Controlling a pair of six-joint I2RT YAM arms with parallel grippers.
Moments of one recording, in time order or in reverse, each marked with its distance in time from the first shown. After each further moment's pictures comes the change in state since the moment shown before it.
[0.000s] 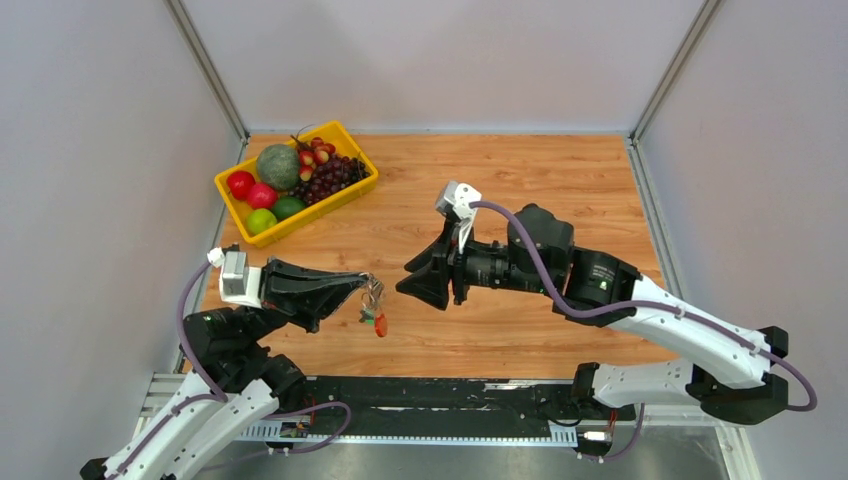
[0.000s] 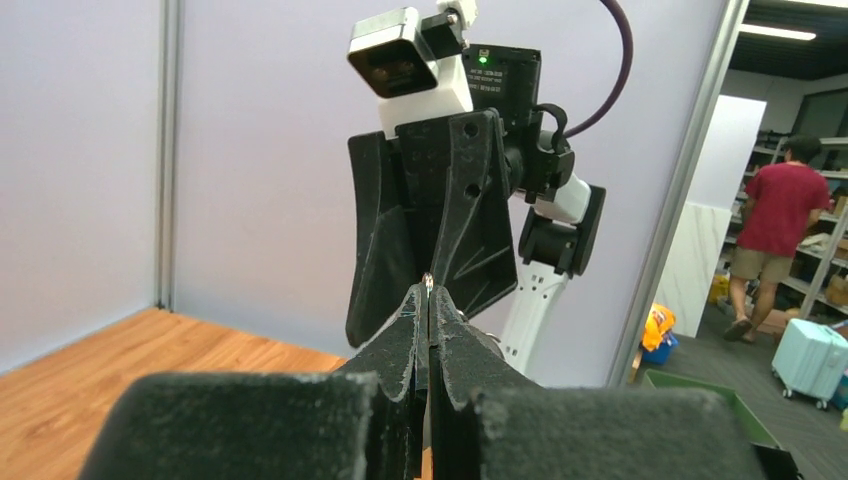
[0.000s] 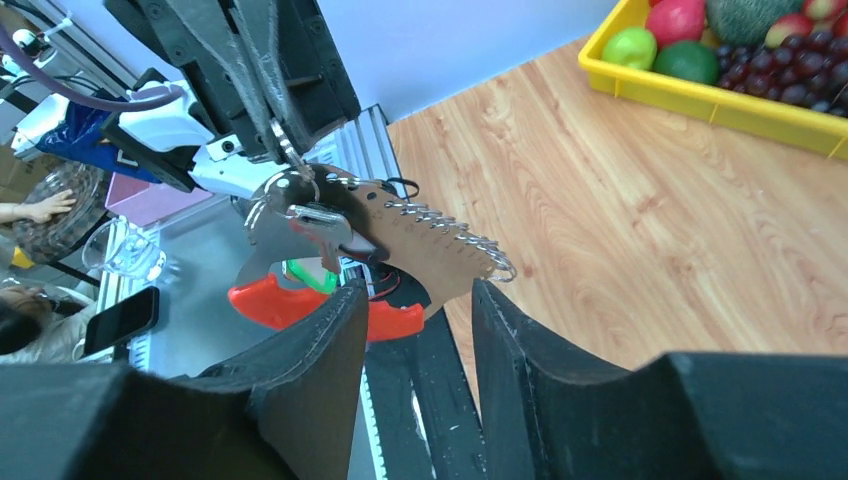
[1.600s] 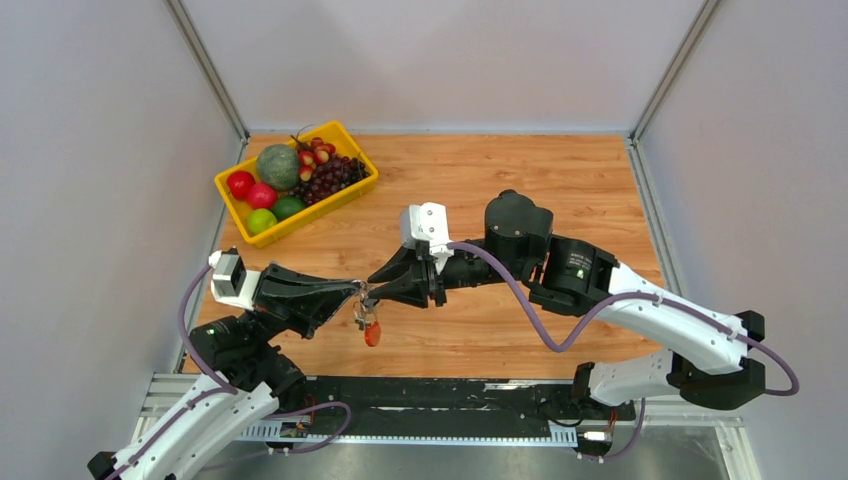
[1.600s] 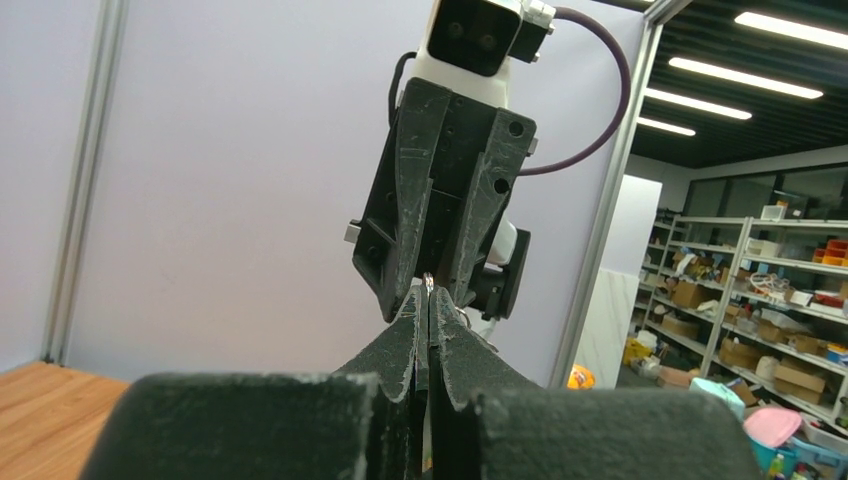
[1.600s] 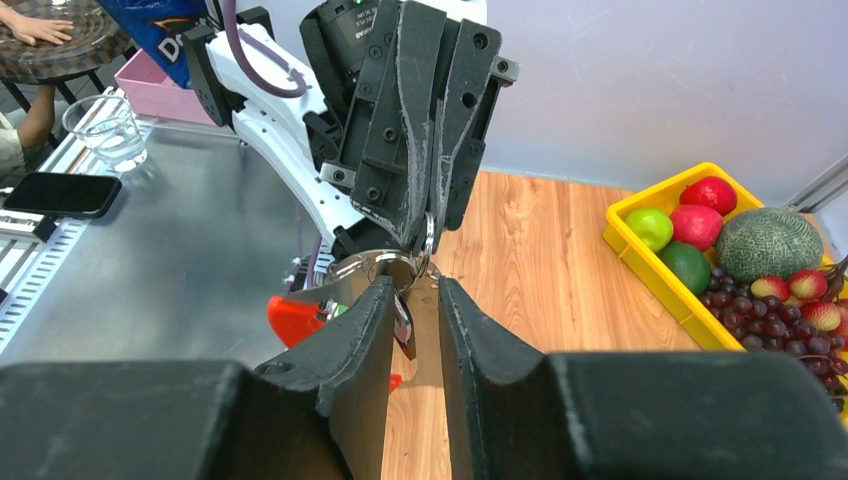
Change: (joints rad) left arm 0.000 0.000 -0.132 0.318 -0.032 -0.228; right arm 0.038 0.130 0.177 0.045 -0.266 -0.430
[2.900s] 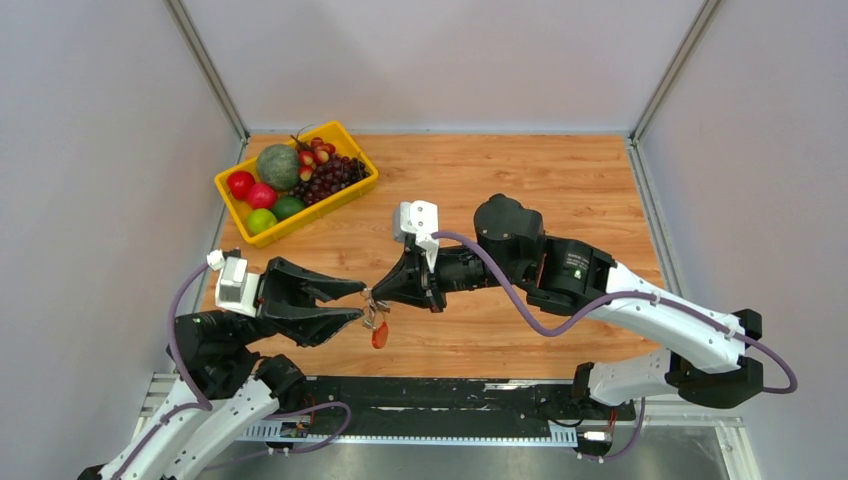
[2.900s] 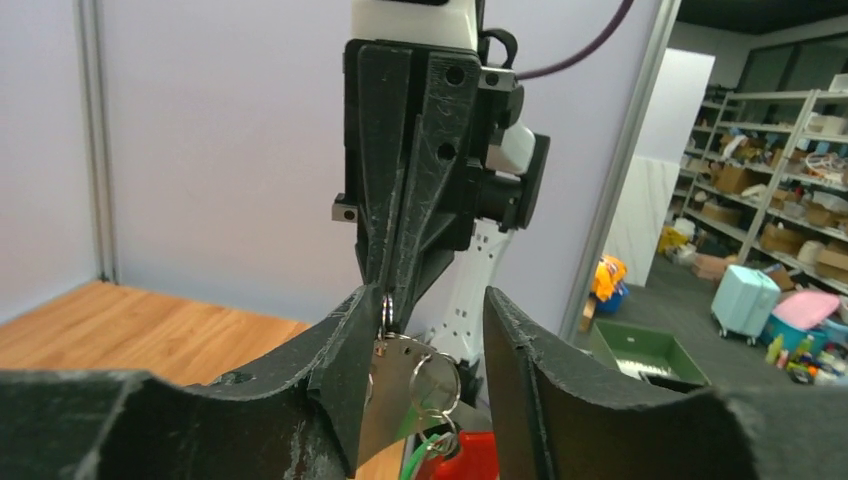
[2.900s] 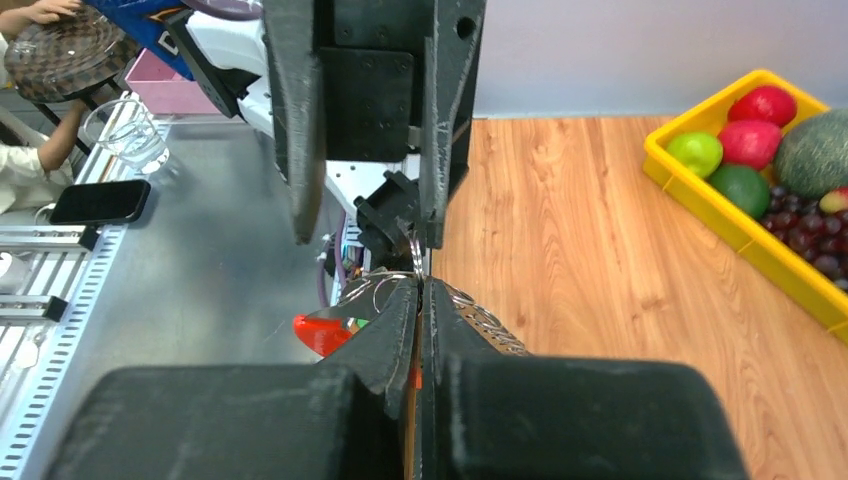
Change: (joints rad) left arm 0.000 -0.040 0.172 -0.404 0.136 0.171; right arm 0.005 0.017 0.017 -0.080 0.058 0.108
